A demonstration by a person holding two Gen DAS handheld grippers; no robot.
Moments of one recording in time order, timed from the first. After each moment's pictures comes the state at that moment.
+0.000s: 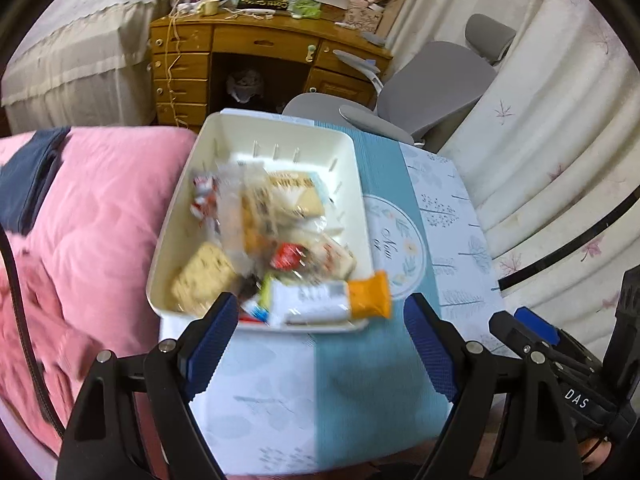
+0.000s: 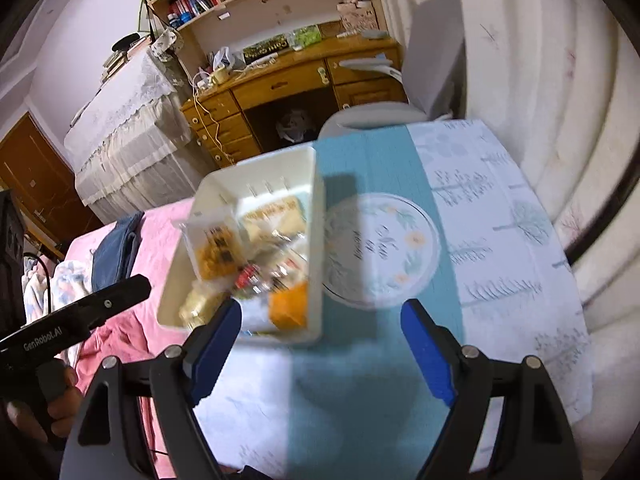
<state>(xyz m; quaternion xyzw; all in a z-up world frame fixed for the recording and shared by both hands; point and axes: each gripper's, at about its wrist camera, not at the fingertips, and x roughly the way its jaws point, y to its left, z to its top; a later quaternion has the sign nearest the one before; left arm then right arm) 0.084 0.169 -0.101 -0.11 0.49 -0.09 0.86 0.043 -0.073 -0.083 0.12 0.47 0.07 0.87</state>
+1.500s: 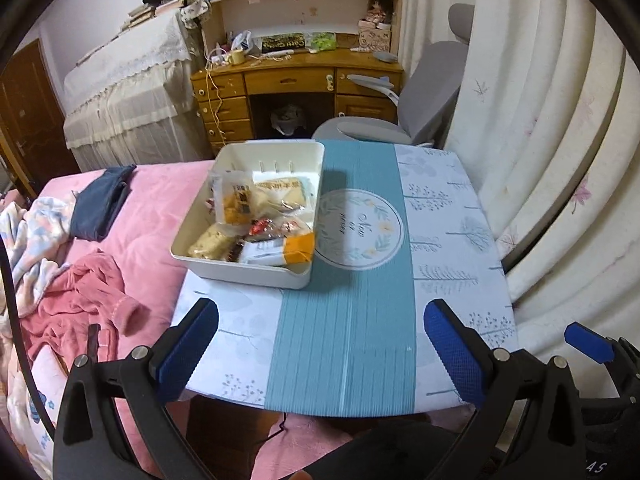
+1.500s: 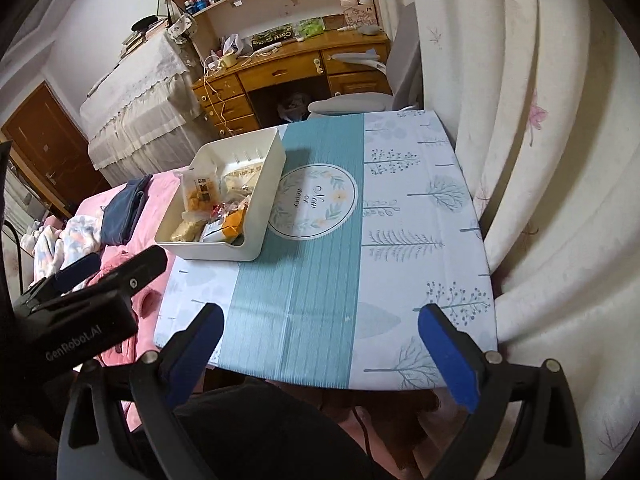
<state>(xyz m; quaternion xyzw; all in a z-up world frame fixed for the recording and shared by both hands) -0.043 0.000 -0.024 -0.01 0.45 0.04 0.89 -0.065 -0.190 -0.025 0.08 0.49 0.10 0.86</state>
